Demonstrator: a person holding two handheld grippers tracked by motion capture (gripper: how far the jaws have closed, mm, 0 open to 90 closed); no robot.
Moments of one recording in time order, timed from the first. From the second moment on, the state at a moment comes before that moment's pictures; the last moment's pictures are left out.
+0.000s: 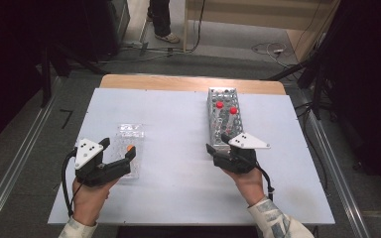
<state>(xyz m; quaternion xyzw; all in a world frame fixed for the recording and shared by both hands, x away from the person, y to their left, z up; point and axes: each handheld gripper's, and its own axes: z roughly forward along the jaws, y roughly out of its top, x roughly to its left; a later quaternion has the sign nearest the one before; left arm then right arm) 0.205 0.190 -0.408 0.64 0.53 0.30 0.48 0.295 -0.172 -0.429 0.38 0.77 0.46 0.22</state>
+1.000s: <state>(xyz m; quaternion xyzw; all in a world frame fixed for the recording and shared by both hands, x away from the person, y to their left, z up) 0.206 0.188 -0.411 0.64 0.53 0.30 0.47 0.365 -0.159 -0.454 0.45 0.74 0.42 0.26</state>
